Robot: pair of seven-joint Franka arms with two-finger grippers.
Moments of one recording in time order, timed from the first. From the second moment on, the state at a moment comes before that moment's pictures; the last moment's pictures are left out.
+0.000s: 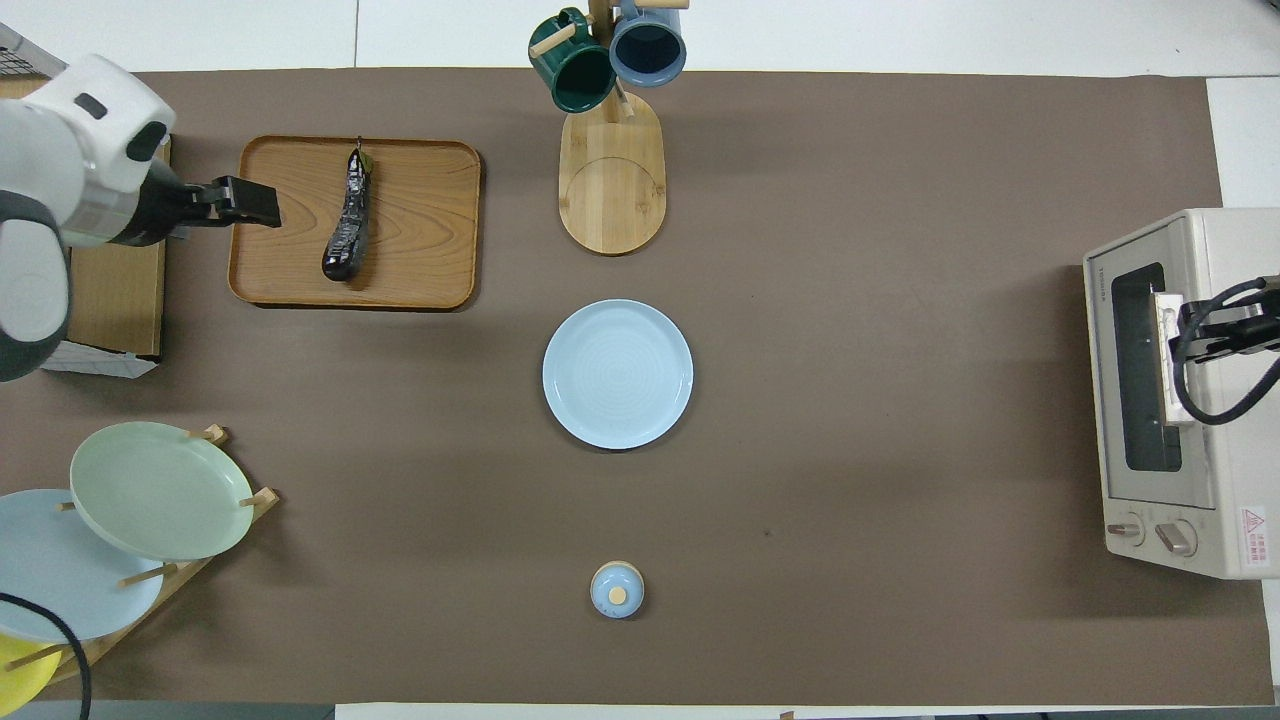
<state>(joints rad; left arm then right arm) -0.06 0.21 -0.06 -1.71 -0.04 2.08 -0.12 0.02 -0.02 -0.09 -1.63 -0.03 1.49 -0.08</state>
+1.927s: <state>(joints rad) -0.12 0.50 -0.05 -1.69 0.05 2.30 -0.09 -0.07 -0.05 -0.10 -2.01 -0.16 1.91 -0.20</state>
